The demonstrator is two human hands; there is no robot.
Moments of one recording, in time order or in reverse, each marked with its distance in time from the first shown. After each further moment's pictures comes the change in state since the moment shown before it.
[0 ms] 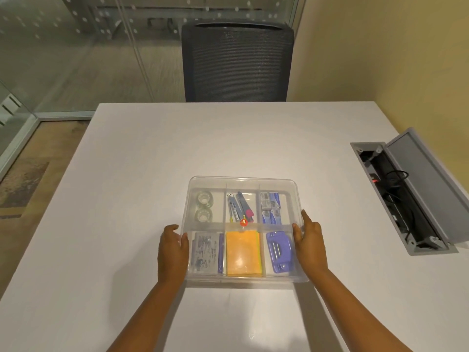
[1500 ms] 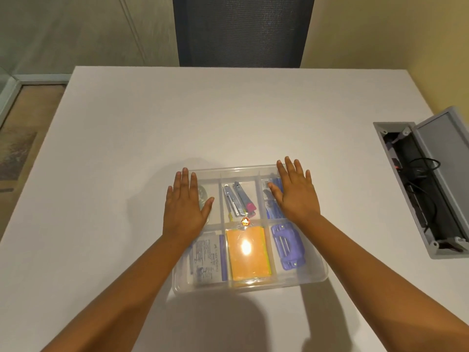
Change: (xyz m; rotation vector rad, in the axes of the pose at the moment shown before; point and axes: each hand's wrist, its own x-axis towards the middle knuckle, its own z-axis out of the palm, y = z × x) left_hand 0.083 0.009 0.051 0.608 -0.177 0.398; right_hand 0.111 -0.033 0.036 -0.685 -0.160 -0.424
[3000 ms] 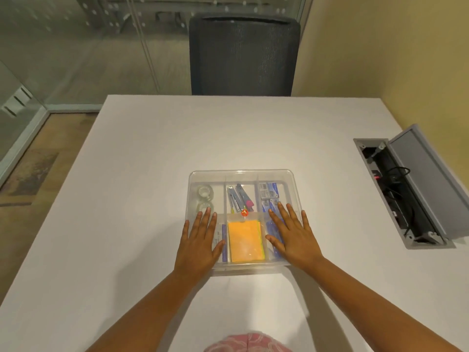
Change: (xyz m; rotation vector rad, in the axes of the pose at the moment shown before) left_hand -0.118 0.023 -0.017 0.062 -0.048 0.169; right_hand -0.134 -0.008 -0.008 -0.094 -0.111 -0.180
